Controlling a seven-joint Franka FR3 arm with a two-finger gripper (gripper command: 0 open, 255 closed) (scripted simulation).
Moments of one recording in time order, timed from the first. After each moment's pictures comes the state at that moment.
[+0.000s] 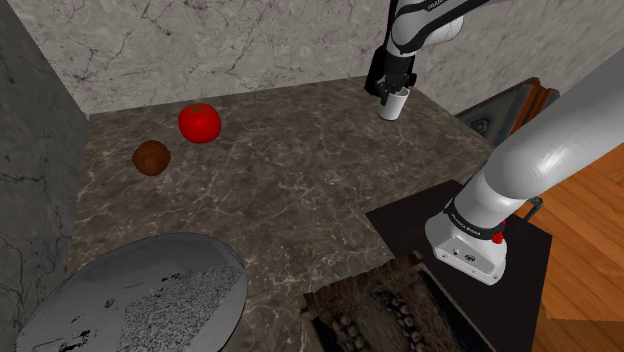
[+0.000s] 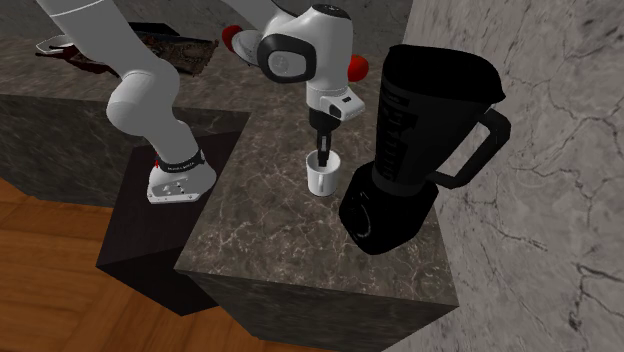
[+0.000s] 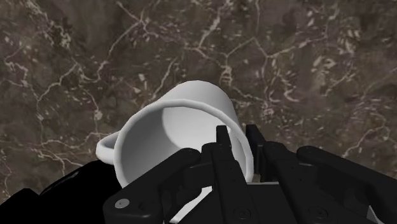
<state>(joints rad) -0.18 -0.18 -0.26 -2.50 -0.16 2.31 0.00</state>
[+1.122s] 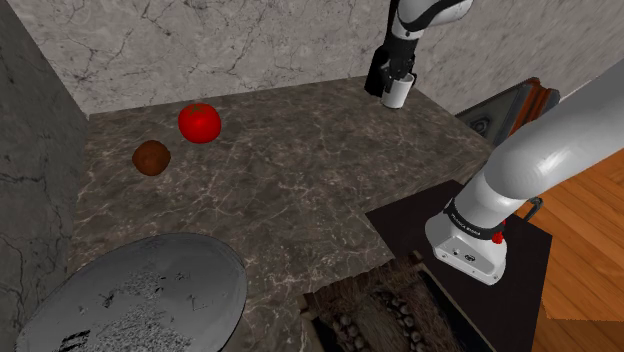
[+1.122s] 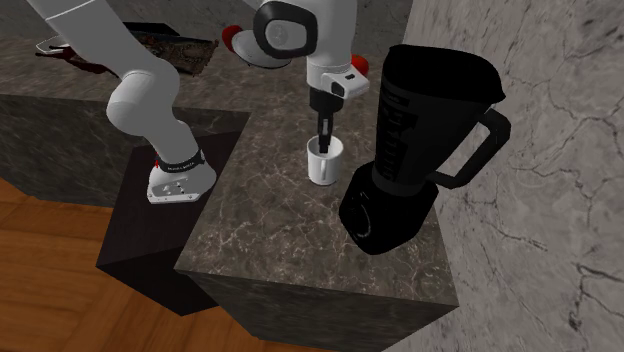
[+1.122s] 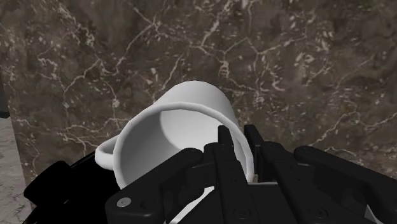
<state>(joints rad) -0.17 -0.25 -0.25 -2.43 -0.16 2.18 0.00</state>
